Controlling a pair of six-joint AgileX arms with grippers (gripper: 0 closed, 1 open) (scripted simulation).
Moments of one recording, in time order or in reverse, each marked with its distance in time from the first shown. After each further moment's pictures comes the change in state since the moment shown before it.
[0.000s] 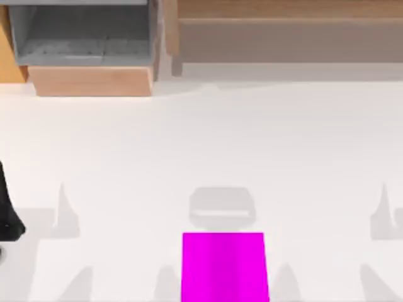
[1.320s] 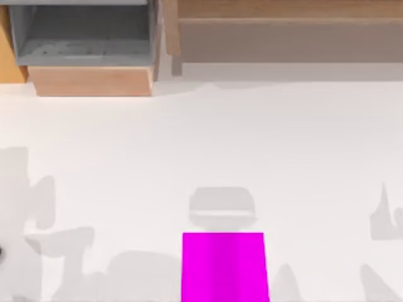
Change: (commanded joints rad) left arm 0.189 1.242 0.790 -0.881 -0.002 1.548; right arm 0.000 0.000 0.000 0.000 0.000 0.000
